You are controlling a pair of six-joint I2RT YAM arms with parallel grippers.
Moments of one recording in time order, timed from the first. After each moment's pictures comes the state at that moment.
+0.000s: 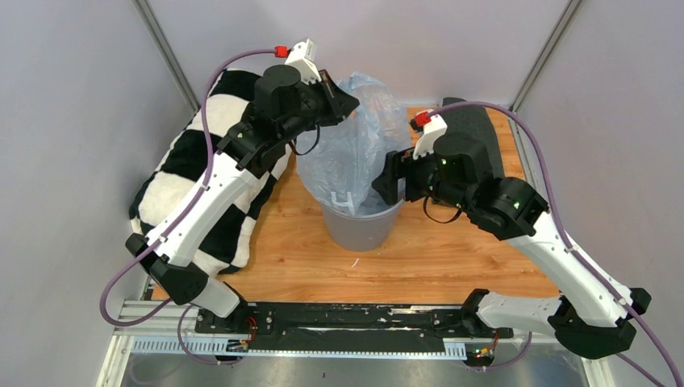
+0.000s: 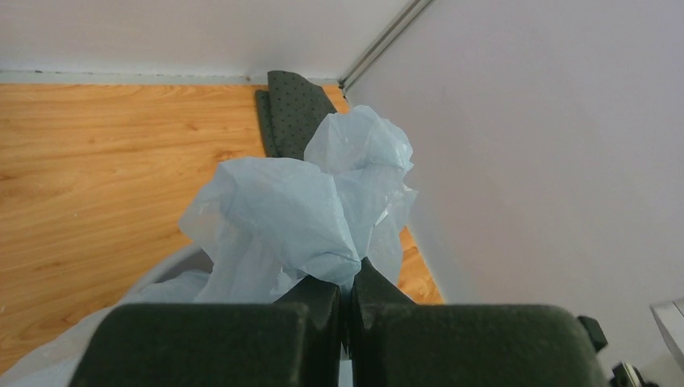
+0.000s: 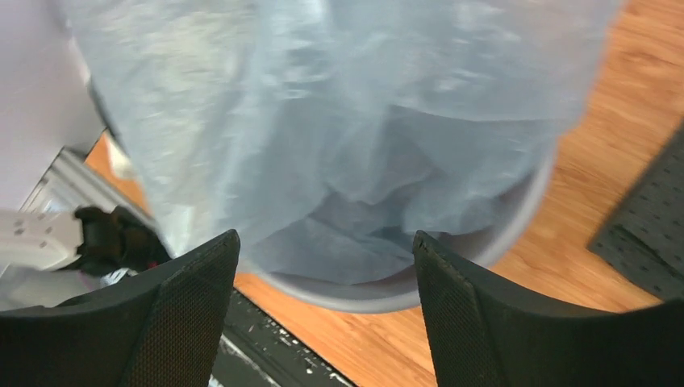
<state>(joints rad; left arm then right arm) -0.66 1.49 1.79 -0.42 0.00 -0.63 0.83 1.09 1.49 -0.82 0.13 0.35</state>
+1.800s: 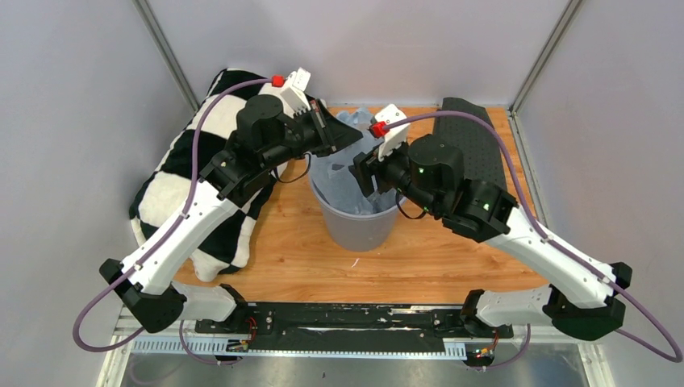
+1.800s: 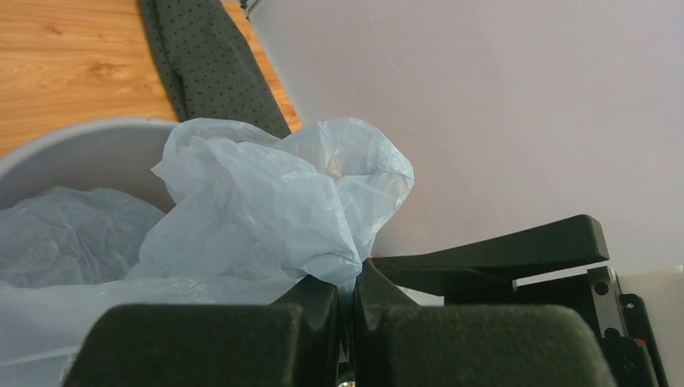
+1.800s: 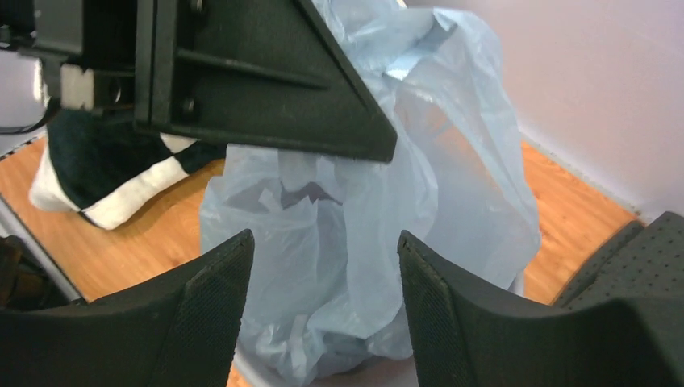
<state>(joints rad) -0.70 1.29 1.53 -0.34 0.21 -0.80 1.05 1.16 1.50 -0.54 0.33 0.01</state>
